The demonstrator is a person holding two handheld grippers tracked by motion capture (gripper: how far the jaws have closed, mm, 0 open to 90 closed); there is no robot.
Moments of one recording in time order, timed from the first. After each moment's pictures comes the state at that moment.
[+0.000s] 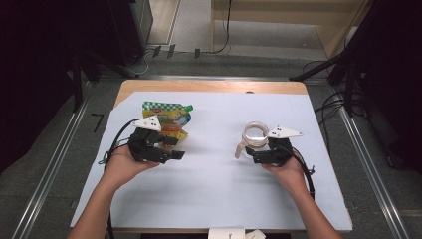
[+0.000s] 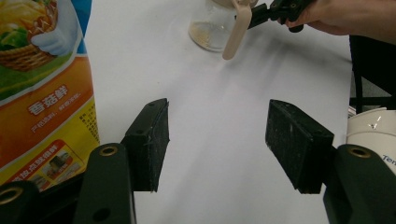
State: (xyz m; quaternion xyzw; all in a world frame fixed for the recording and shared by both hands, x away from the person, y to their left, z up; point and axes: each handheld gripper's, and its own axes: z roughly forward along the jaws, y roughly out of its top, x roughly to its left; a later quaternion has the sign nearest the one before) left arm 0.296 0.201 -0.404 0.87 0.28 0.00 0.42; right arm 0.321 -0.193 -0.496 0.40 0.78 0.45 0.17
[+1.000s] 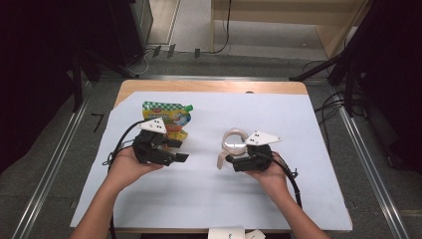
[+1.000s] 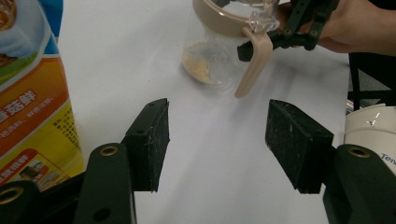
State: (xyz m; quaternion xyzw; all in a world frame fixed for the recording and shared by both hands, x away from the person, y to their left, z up) left arm 0.294 0.189 -0.407 0.87 0.27 0.00 0.41; right arm 0.300 -0.136 -0.487 0.33 0.80 0.48 0.14
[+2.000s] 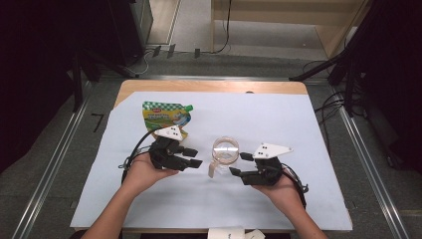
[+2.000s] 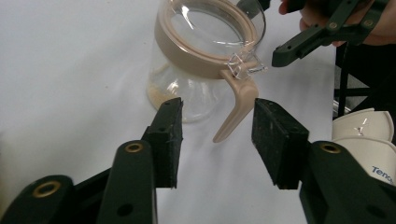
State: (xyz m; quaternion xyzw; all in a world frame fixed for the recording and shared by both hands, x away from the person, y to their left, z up) left arm 0.290 0.153 -0.429 0.87 0.26 -0.03 0.41; right arm 0.257 -0.156 -0.468 0.30 0.82 0.48 0.08
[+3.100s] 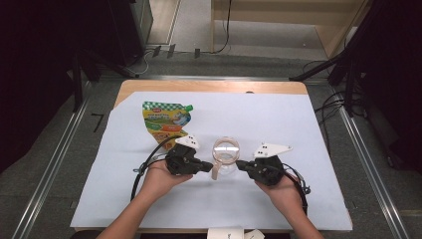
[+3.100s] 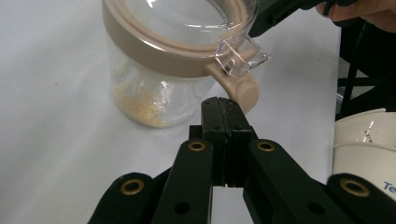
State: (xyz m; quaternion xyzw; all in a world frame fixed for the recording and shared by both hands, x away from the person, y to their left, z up) left arm 0.281 0.114 -0.449 0.88 0.26 -0.05 0.39; right arm 0.255 -0.156 -0.463 0.33 0.83 0.44 0.08
